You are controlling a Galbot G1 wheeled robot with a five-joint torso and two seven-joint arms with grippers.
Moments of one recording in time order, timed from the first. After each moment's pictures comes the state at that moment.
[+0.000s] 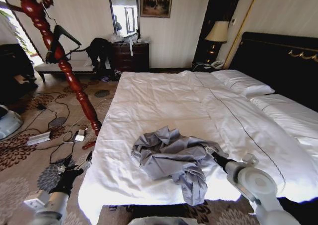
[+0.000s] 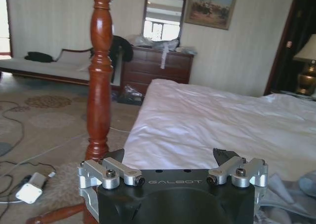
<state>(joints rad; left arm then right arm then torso) 2.04 -1.04 -0.89 -2.36 -0.77 0.01 -0.17 -1.44 1.11 0.81 2.18 1.67 -0.49 0.85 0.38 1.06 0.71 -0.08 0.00</state>
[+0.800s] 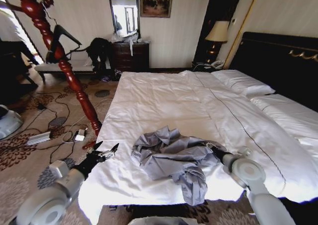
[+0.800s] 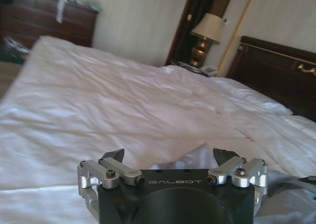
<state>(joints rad) 1.67 -0.50 -0.64 -2.40 -1.30 0.16 -0.23 -1.36 1.08 0.72 2.09 1.52 -0.50 0.84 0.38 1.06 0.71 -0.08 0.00</state>
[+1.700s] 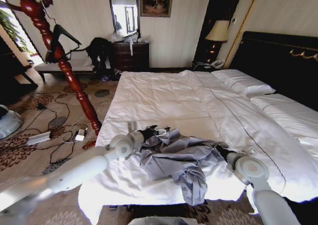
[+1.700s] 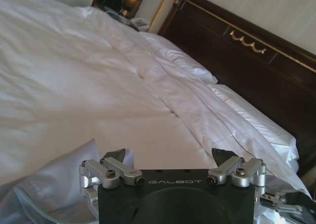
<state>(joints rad) 0.32 -0.99 0.60 -1.80 -1.50 0.24 -0.36 -1.37 1.03 0.79 2.05 1.56 -0.50 0.84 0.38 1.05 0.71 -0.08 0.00</state>
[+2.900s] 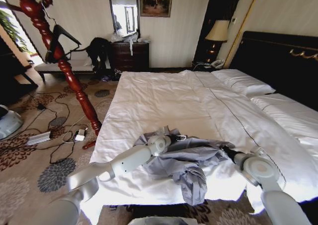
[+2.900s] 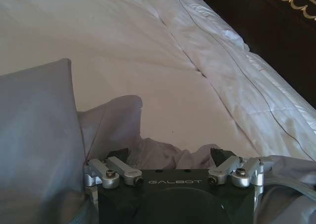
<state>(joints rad) 0.31 -1.39 0.66 -1.26 -1.48 0.26 -0.31 -1.37 1.00 0.83 2.03 1.60 -0.51 0.84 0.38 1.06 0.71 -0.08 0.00</state>
